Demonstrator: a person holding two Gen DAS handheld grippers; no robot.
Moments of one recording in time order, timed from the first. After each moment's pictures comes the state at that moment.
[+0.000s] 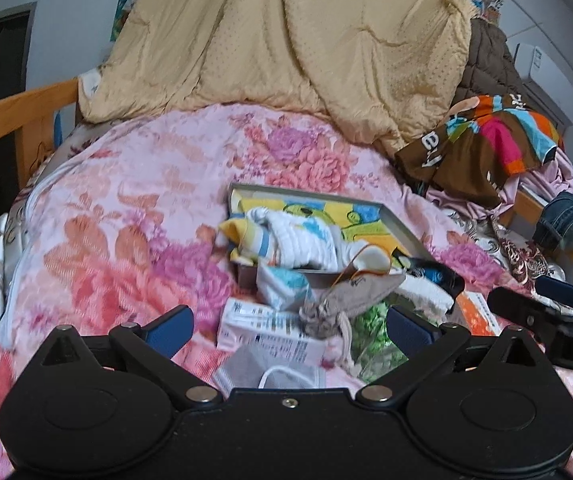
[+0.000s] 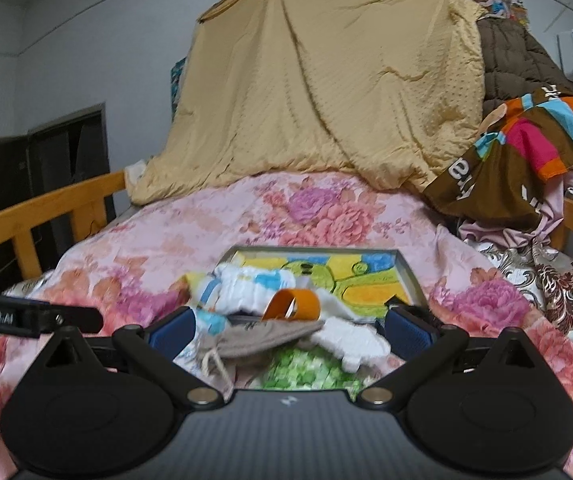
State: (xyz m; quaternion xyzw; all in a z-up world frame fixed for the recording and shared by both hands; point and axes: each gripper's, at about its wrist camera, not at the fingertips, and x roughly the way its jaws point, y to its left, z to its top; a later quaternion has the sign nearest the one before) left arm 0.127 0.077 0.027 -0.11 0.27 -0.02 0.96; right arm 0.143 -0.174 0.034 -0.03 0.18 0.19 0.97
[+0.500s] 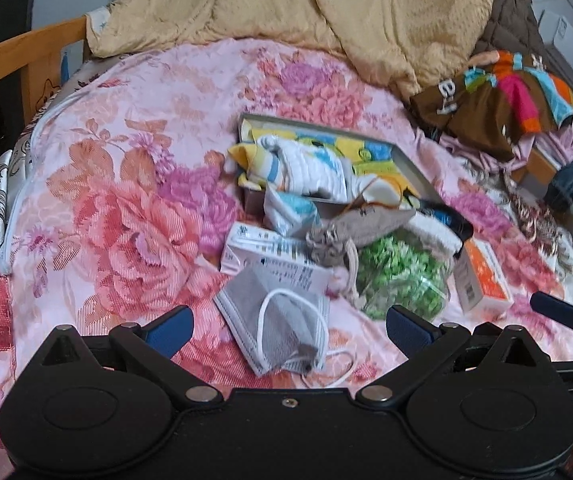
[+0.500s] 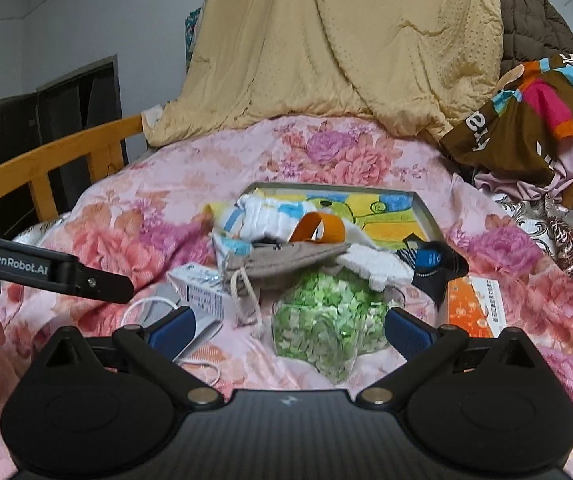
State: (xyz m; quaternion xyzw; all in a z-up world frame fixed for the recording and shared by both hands) left arm 0.126 0.072 0.007 -0.12 0.36 -0.02 0.92; right arm 0.114 -0.161 0.007 -0.05 0.25 0.20 0.95
